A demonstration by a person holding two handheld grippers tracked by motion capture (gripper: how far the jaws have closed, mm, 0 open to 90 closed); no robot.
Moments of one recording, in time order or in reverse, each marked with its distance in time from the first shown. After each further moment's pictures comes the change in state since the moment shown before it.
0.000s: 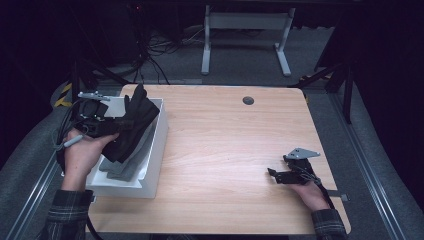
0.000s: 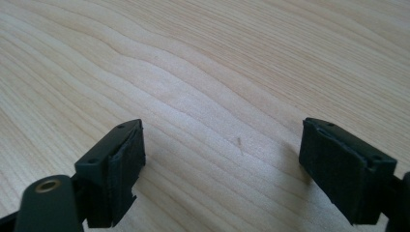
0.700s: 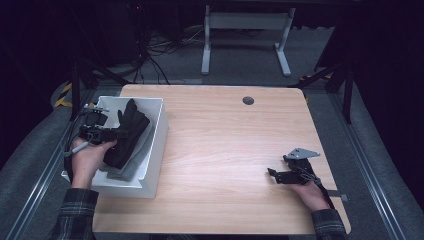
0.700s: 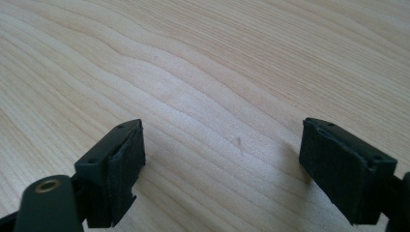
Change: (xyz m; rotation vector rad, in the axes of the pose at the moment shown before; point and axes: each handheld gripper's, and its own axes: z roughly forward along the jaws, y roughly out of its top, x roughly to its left) left arm 0.054 -0.036 0.051 0.065 0.063 -0.143; right arm 0.000 0.000 0.000 0.001 0.001 0.000
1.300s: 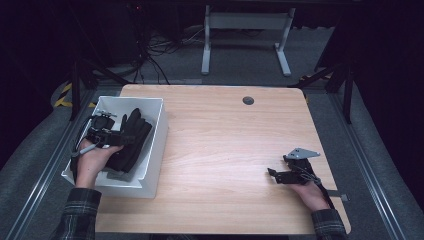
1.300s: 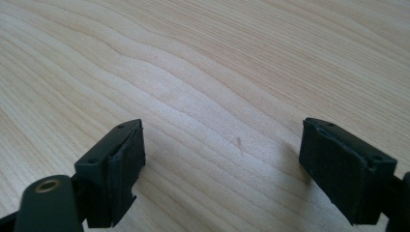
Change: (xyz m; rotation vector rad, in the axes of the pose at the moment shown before) left arm 0.001 -0.004 0.024 0.048 0.060 0.065; right arm 0.000 0.000 0.000 0.000 0.000 0.000
